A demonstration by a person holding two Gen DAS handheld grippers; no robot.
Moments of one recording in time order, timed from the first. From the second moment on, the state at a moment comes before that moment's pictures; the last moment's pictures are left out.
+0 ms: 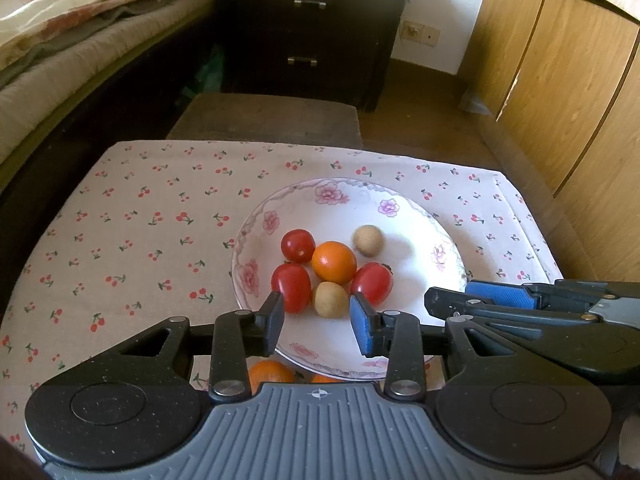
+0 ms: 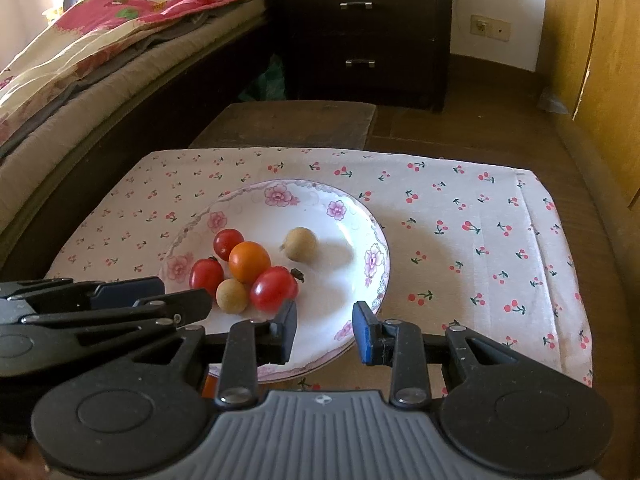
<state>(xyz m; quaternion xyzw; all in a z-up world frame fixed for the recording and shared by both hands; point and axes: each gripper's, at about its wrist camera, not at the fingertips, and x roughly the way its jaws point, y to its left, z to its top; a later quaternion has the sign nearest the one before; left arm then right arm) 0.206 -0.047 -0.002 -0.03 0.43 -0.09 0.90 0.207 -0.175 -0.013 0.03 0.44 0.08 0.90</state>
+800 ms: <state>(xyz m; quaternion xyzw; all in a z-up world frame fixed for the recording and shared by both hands) 0.164 -0.042 0.015 -0.02 0.41 -0.09 0.91 0.163 -0.168 0.002 0.03 0.43 0.08 0.90</state>
